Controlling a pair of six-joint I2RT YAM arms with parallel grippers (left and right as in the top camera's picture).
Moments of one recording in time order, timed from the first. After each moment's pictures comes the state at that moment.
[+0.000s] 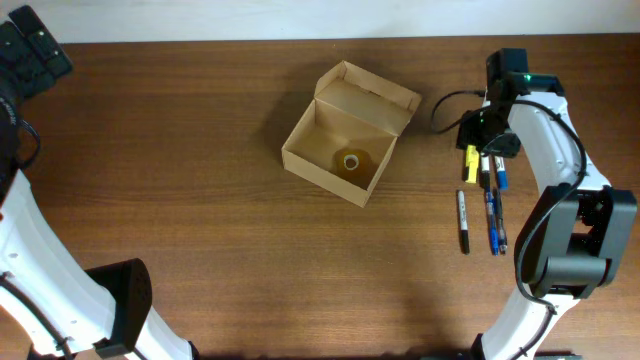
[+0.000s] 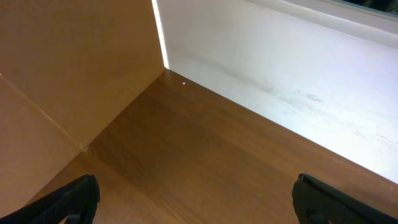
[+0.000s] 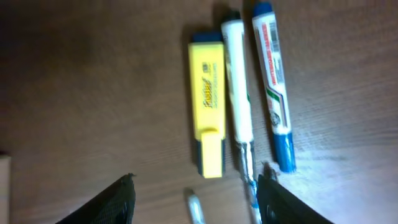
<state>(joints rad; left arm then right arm) 0.19 1.90 3.03 -1.69 -0.32 -0.23 -0.08 2.01 1.66 -1.03 0.07 0.19</state>
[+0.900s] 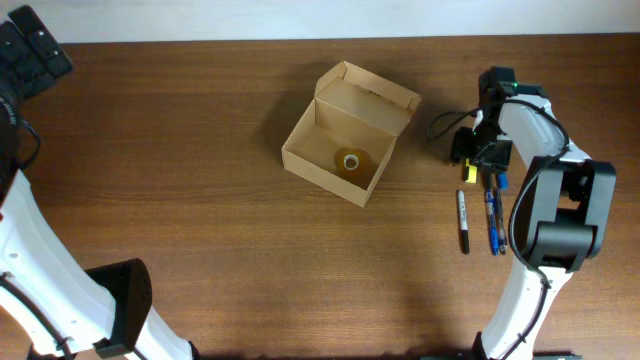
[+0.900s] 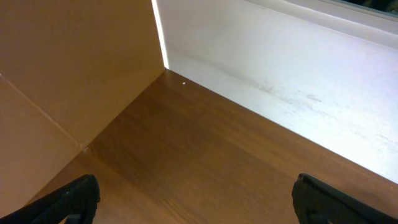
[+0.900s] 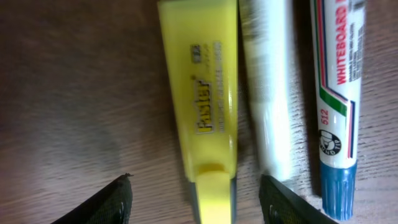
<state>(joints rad) 0.19 1.90 3.03 -1.69 -0.32 -0.23 -0.12 2.20 1.66 -1.03 0.02 0.18</state>
